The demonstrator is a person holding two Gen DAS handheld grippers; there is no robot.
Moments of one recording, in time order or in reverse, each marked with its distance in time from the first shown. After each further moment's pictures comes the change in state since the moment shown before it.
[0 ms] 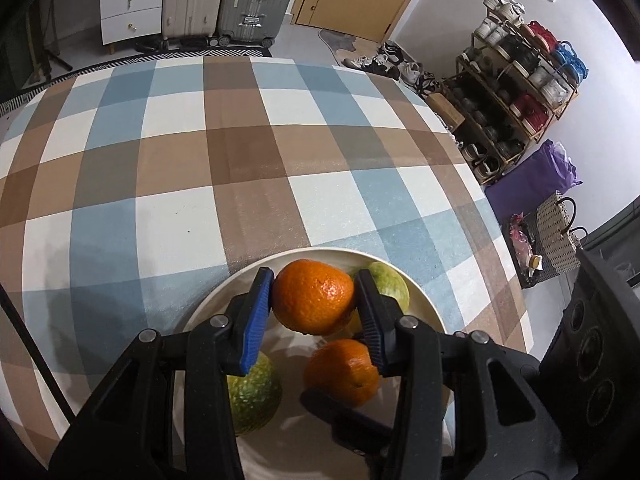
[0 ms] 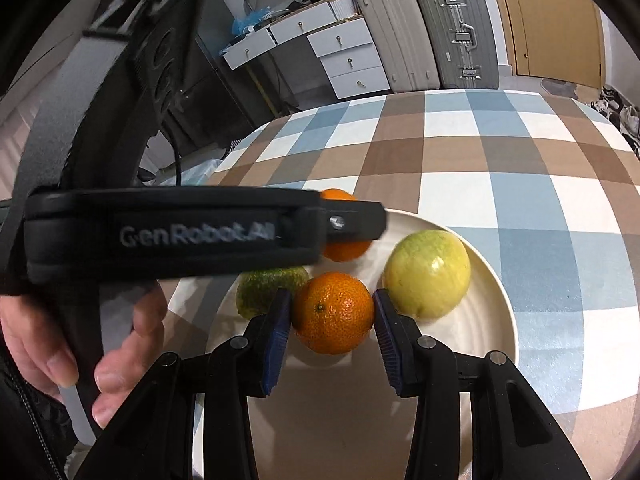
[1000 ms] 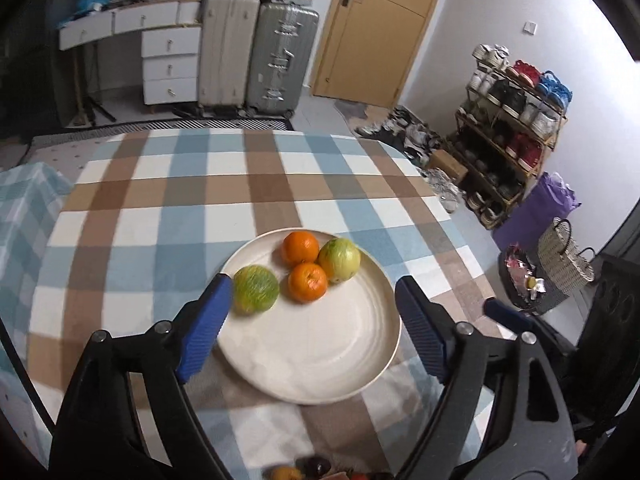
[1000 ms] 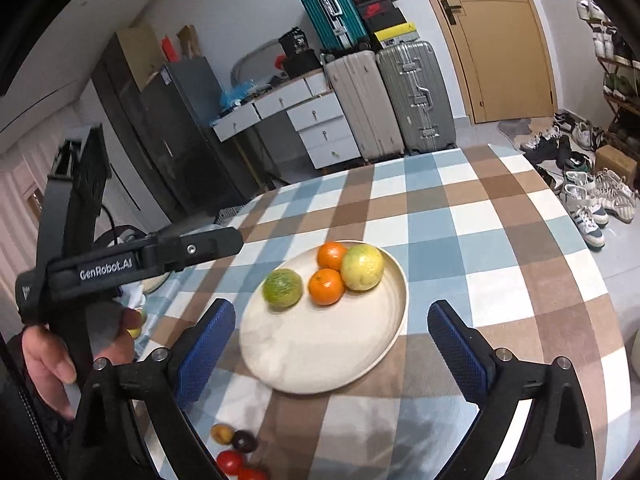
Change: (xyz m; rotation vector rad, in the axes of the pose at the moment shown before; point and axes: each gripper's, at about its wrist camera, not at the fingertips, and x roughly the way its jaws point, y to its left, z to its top) left arm -0.161 -0.045 -0.110 0.012 -0.298 0.121; right arm -0.149 0.002 -0.065 0.064 -0.278 -0.060
